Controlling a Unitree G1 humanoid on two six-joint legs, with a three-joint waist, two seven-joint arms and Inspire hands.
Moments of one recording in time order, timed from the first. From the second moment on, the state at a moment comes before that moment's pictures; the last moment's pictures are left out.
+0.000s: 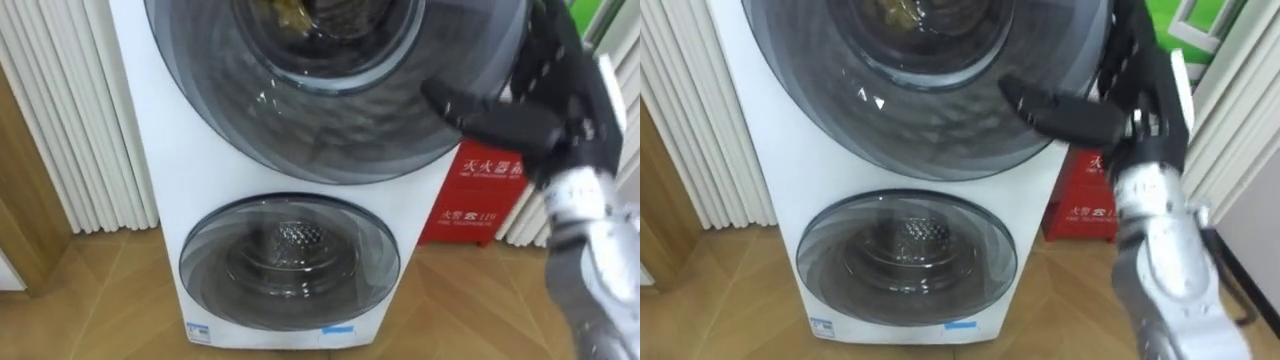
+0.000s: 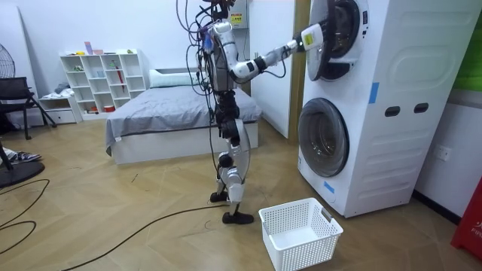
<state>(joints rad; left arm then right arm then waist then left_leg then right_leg) 0.22 0.27 -0.01 1.16 -0.09 0.16 0.12 -0.15 -0.36 0.04 -0.22 0.45 0.01 -0.18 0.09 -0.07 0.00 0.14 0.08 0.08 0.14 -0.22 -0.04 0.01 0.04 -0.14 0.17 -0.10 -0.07</state>
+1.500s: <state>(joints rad) 0.16 0.29 -0.06 1.22 -0.09 0.02 0.08 -0.03 -0.39 0.25 -0.54 0.18 0.21 0.18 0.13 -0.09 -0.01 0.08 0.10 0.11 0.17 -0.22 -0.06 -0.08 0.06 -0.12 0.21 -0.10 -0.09</state>
